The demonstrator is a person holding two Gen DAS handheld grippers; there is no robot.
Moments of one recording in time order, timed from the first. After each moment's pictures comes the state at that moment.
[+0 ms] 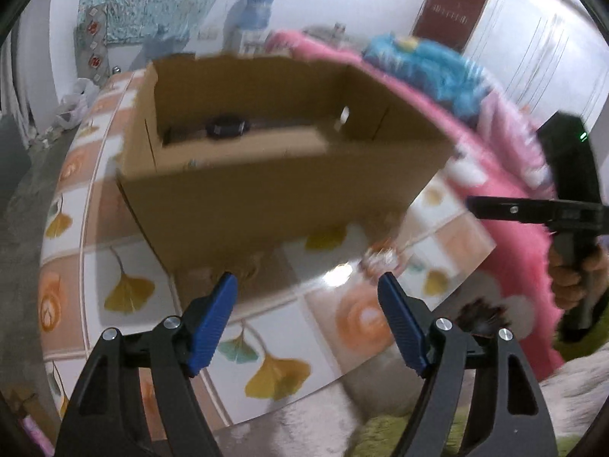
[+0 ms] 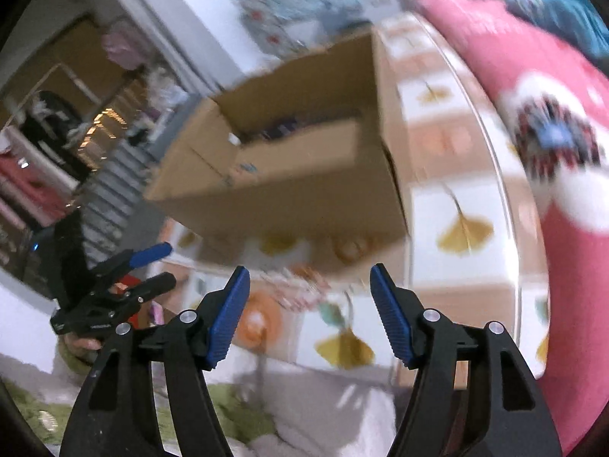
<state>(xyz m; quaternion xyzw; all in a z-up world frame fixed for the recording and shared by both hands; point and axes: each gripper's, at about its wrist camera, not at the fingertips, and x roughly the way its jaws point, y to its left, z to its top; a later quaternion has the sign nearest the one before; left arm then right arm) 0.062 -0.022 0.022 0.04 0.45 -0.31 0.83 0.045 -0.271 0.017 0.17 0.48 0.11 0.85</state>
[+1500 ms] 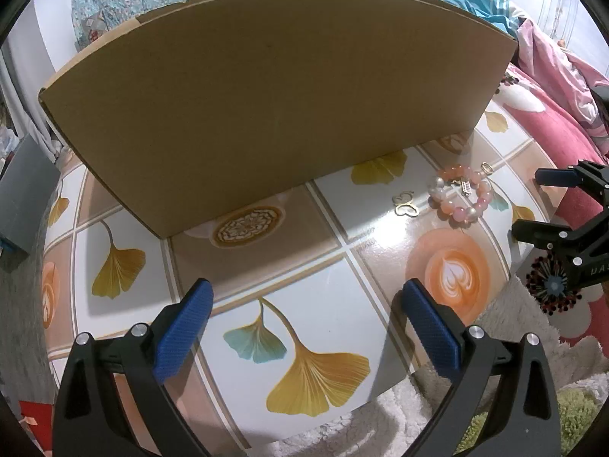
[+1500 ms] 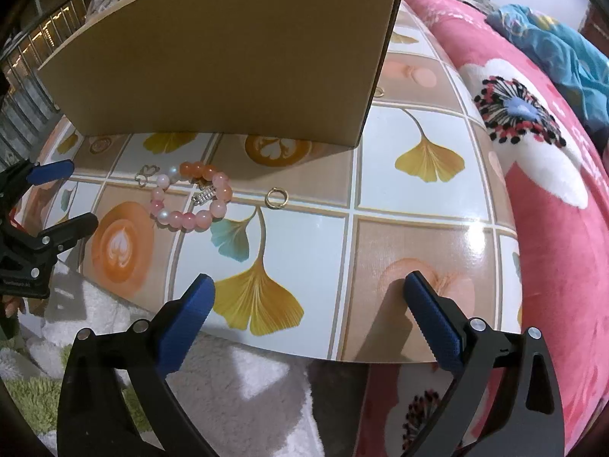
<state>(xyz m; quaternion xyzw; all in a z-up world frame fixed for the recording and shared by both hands) 0.070 -0.044 -0.038 0.15 0.48 -0.25 0.83 0.029 -0.222 -0.053 -0.03 0.53 -0.02 0.85</state>
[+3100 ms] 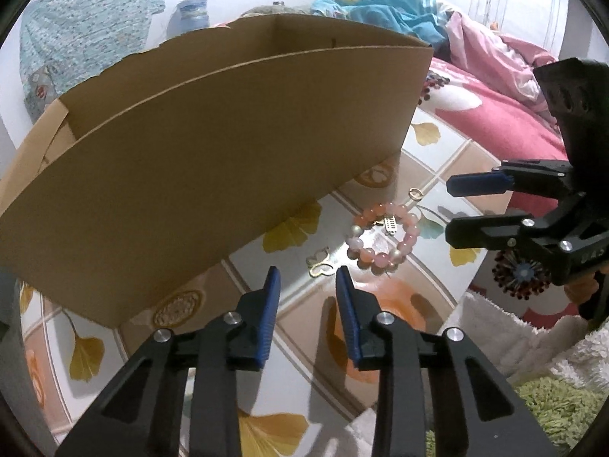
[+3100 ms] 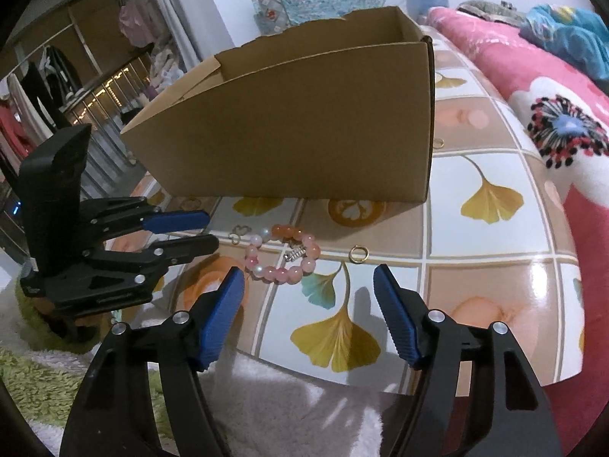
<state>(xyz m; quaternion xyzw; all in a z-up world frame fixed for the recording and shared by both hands) 0.065 -0.082 -0.023 0.18 0.42 -0.36 0.81 0.011 -0.233 -0.032 0.09 0.43 0.12 0.89</state>
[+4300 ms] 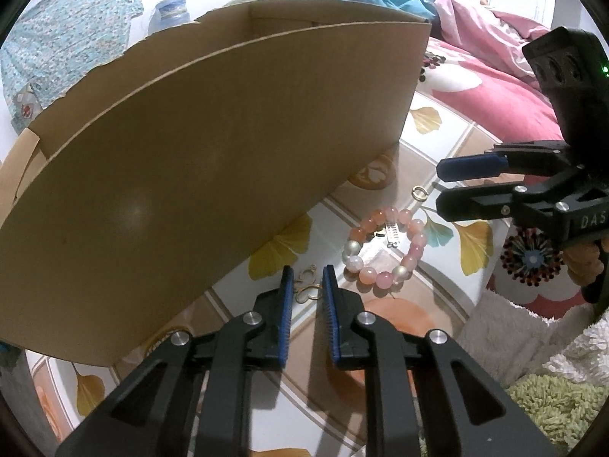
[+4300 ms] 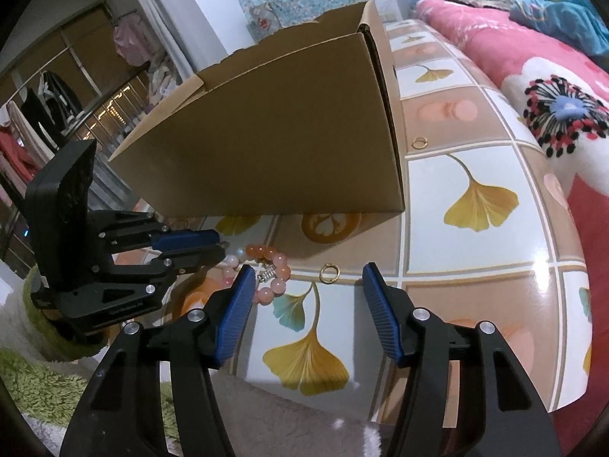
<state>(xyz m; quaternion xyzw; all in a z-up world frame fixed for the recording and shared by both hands) 0.078 -0.111 -0.033 0.22 0.42 -0.37 0.80 0.012 -0.258 -0.039 0.14 0.43 0.13 0.88</state>
